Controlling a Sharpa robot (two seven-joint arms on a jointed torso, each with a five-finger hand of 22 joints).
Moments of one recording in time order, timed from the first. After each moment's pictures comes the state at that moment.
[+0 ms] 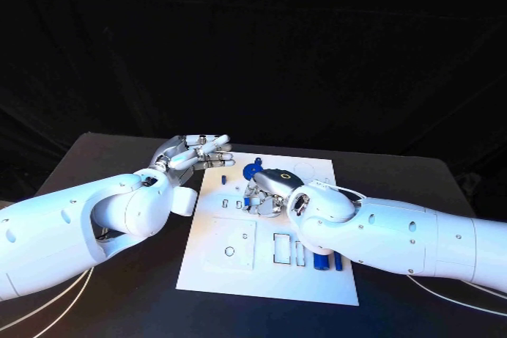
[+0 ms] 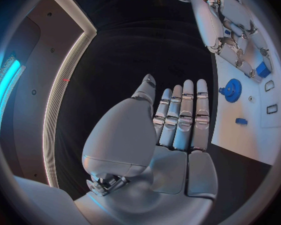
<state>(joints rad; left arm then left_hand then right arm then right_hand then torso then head) 1.20 -0.90 0.02 1.66 0.02 -0.39 0.33 1.44 -0.01 -0.01 0.12 0.05 1.00 0.20 0.11 0.07 1.10 0.15 0.09 0.07 1.12 0.11 0.13 0.14 0.18 0.96 0.24 0.25 0.09 1.20 -0.56 -0.13 1.49 -1.54 -0.39 -0.30 1.35 -0.05 0.18 0.13 0.28 1.09 0.11 0.14 0.17 1.39 0.03 1.34 1.31 1.47 -0.04 1.52 1.31 0.01 1.47 0.08 1.57 1.31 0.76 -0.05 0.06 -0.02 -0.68</state>
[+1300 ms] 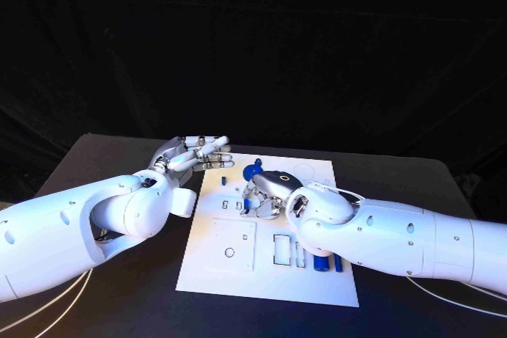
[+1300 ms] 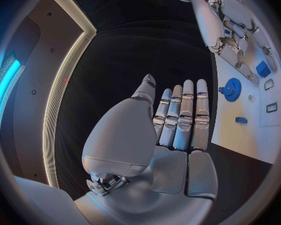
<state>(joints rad) 1.20 -0.90 0.02 1.66 0.02 -0.39 0.33 1.44 -0.01 -0.01 0.12 0.05 1.00 0.20 0.11 0.07 1.10 0.15 0.09 0.07 1.12 0.11 0.13 0.14 0.18 0.96 0.24 0.25 0.09 1.19 -0.55 -0.13 1.49 -1.55 -0.39 -0.31 1.28 -0.13 0.12 0.20 0.19 0.97 0.15 0.09 0.15 1.34 0.07 1.30 1.30 1.46 -0.01 1.52 1.31 0.01 1.47 0.10 1.56 1.31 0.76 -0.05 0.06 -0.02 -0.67</state>
